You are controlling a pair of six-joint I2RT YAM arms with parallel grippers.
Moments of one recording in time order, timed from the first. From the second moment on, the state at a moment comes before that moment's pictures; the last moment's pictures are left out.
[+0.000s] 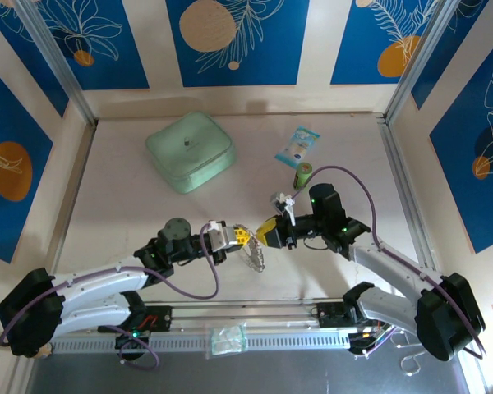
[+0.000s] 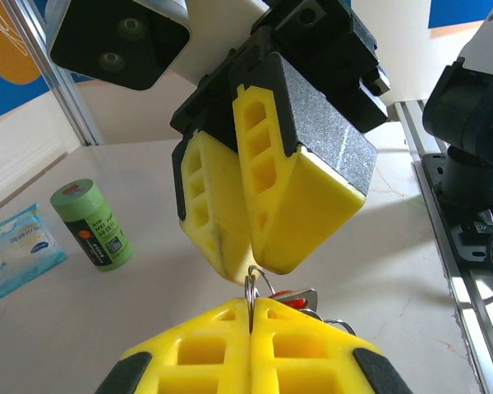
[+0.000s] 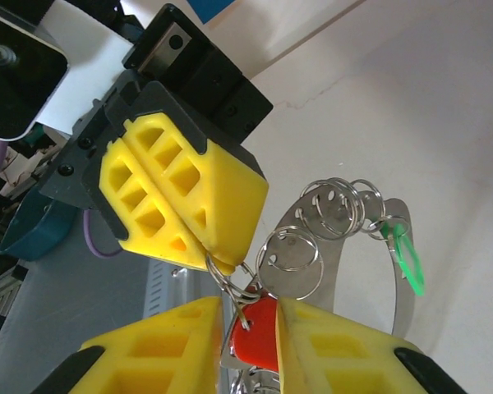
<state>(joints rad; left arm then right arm) -0.91 1.04 0.38 0.51 0.39 0.26 0.53 1.05 0.56 -0.03 -1.01 0.12</state>
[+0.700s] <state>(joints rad) -0.91 1.04 0.38 0.51 0.39 0.26 0.53 1.06 0.56 -0.02 -1.04 0.13</state>
